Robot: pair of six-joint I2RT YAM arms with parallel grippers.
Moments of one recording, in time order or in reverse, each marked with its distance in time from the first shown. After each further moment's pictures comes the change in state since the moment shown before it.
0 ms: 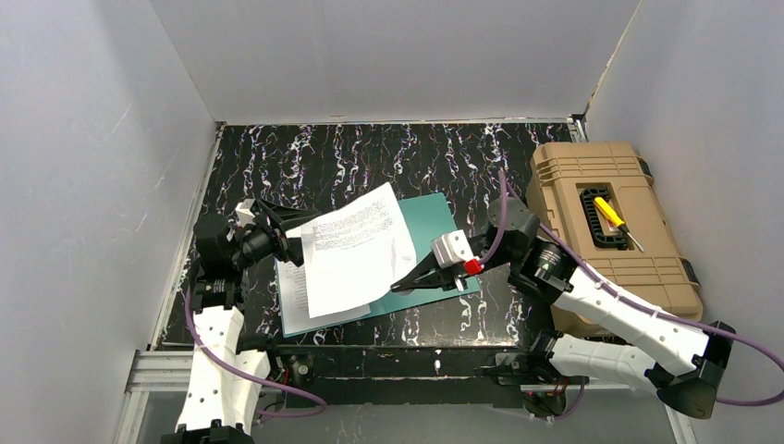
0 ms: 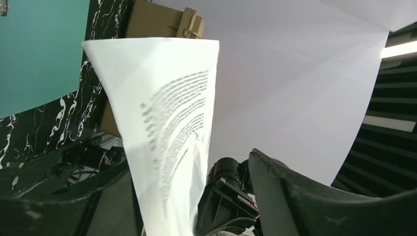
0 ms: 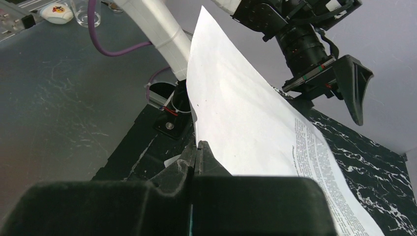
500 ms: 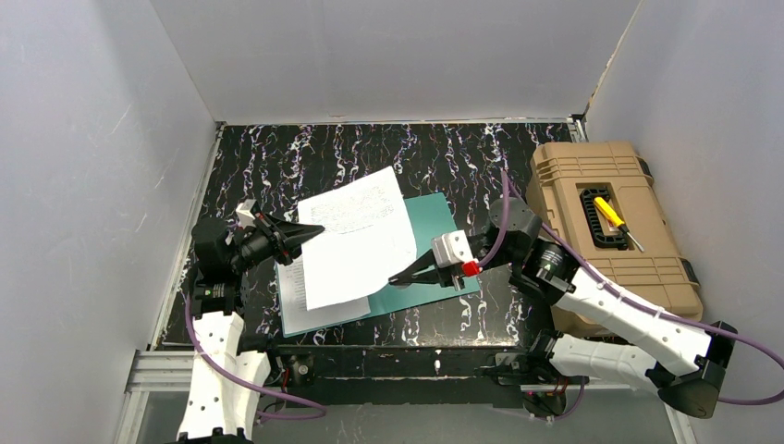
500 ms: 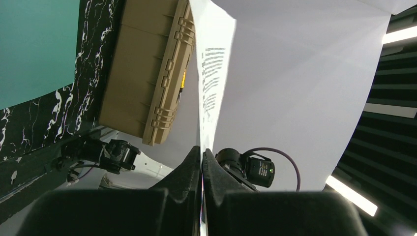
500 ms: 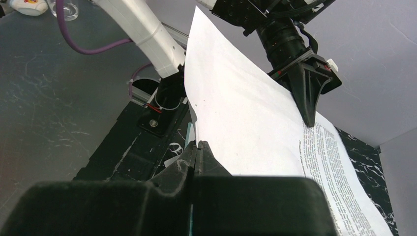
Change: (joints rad) left arm 0.000 -0.042 0.000 0.003 0.035 -0.013; right arm 0.033 0.016 0.016 -0.009 0.080 -0.053
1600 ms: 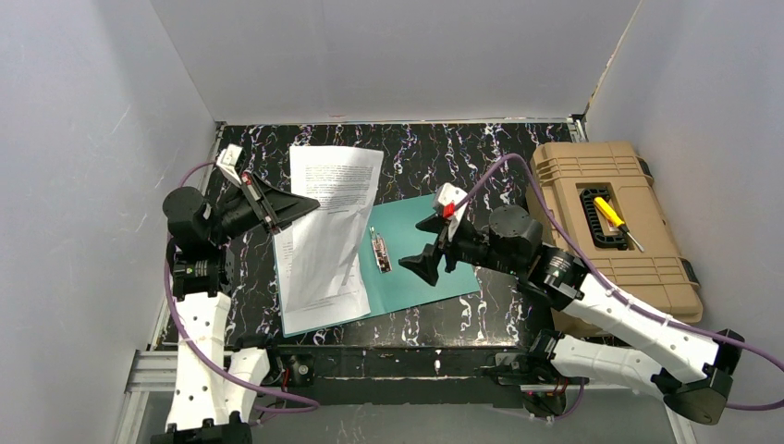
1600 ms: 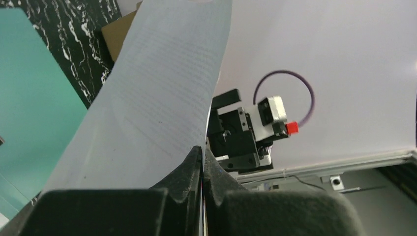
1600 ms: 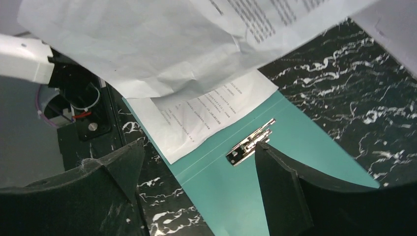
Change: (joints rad) left arm 0.000 0.135 0.285 0.094 0.112 0.352; right arm 0.003 -0.076 -0.040 -0.149 0.689 0.386
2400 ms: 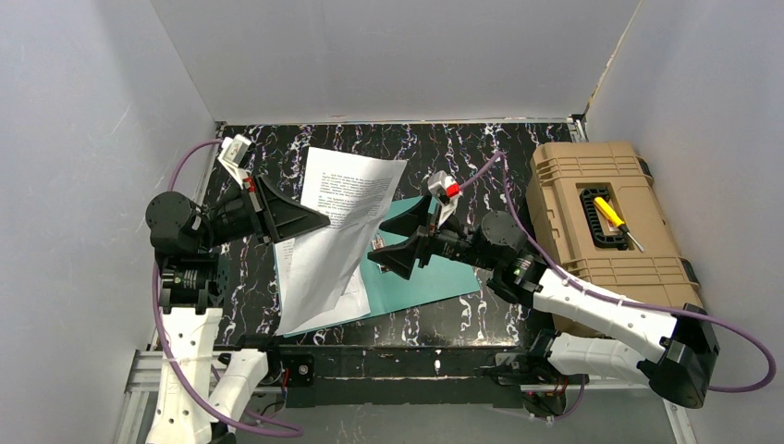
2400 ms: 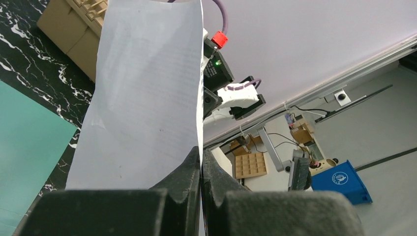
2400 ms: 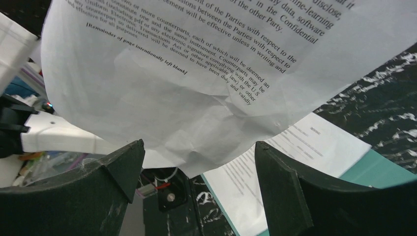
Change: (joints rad) left arm -0.151 -0.021 0.203 0.041 0.106 0.074; right arm 0.000 0.151 -0.151 0.630 -0.116 0.466
